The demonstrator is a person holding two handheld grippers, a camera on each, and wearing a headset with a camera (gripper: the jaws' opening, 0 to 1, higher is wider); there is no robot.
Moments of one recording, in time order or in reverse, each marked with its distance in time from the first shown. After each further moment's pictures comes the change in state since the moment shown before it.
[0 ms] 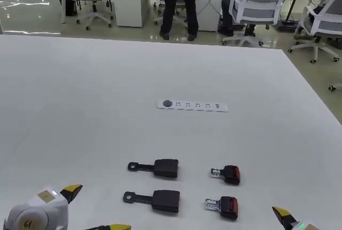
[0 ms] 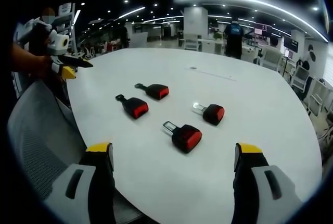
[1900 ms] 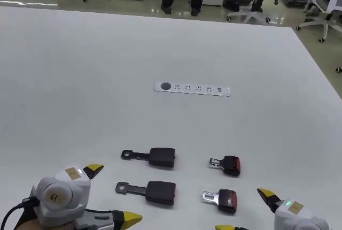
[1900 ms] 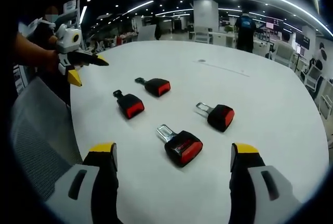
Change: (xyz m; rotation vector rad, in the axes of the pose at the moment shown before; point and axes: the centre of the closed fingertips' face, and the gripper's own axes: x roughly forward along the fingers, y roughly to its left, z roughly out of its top) left arm 0.075 -0.011 0.000 0.113 0.103 -0.158; right arm 0.050 -0.012 0.005 -0.014 0.059 0.098
